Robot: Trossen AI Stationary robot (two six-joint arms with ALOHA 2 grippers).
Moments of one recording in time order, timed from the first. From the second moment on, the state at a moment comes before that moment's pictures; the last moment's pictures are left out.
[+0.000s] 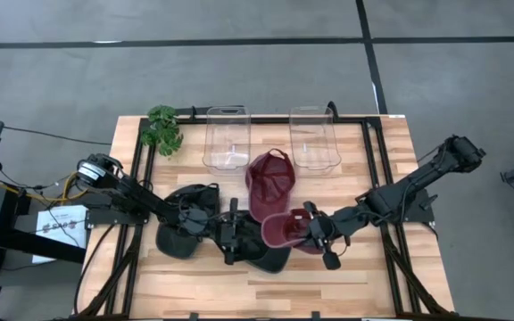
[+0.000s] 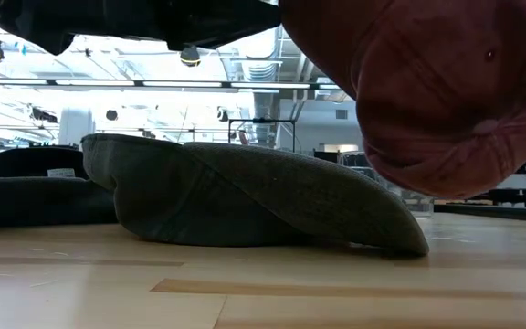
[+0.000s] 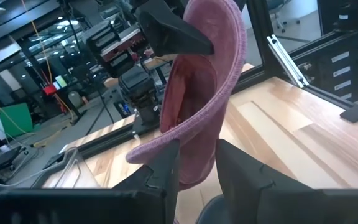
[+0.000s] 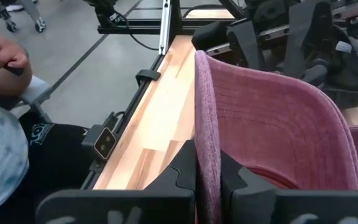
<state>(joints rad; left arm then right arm) -0.43 1.68 0.66 0.97 -0.35 0.44 0.51 1.26 0.85 -0.07 0.11 0.18</state>
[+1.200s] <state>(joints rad) -0.43 1.68 0.67 0.94 -0.34 0.43 0.48 1.26 0.85 -0.10 0.19 0.20</state>
